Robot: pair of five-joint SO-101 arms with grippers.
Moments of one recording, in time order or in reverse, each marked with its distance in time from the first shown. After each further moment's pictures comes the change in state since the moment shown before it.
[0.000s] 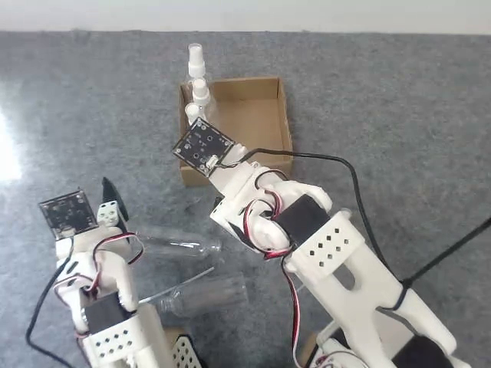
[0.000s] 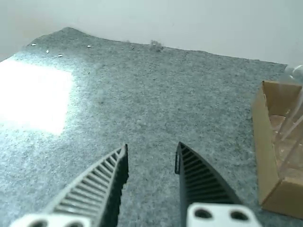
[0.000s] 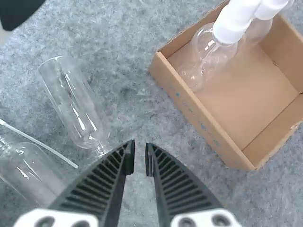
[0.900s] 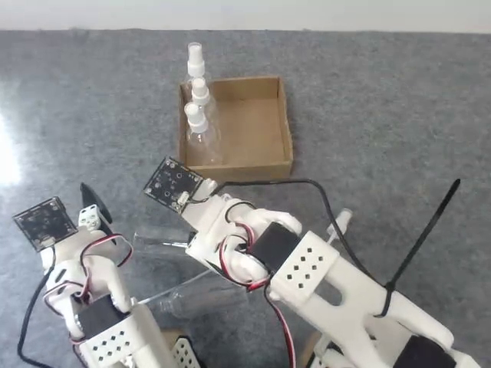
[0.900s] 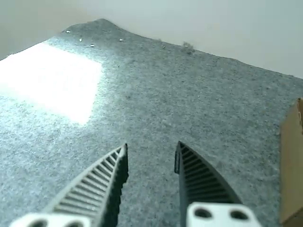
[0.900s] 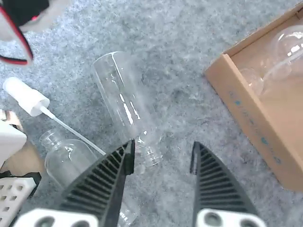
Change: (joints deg) left arm -6.2 0.0 0.0 0.0 4.0; right arm -11.2 0.0 7.9 -6.4 -6.4
